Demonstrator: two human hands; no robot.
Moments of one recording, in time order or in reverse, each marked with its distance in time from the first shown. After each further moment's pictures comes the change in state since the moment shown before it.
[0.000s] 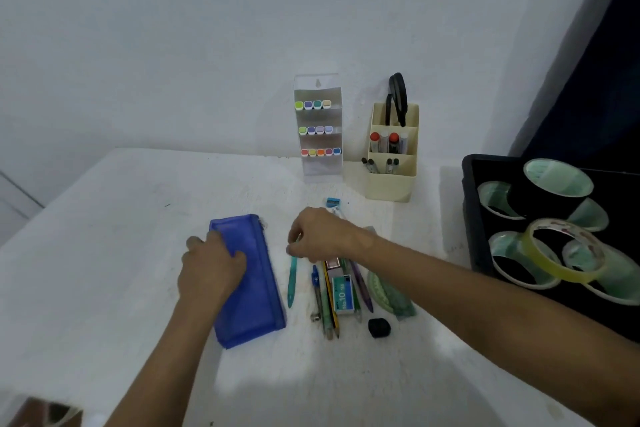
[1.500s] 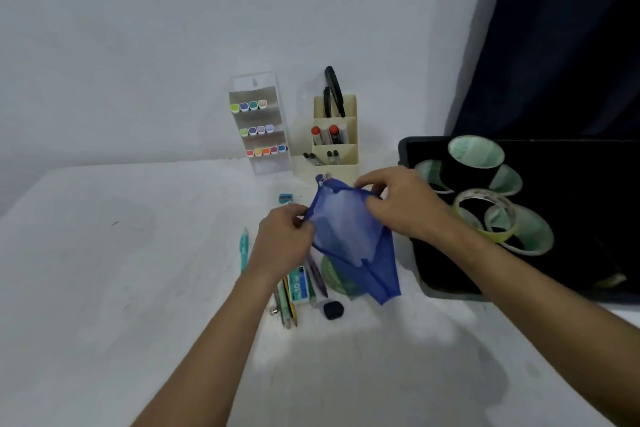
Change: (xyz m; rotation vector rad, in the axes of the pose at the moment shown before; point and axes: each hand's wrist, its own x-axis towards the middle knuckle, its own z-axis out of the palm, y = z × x) left_hand -0.072 0.143 0.015 -0.432 -0.281 0.458; right_hand -0.128 0.085 -0.082 0.060 0.603 0.111
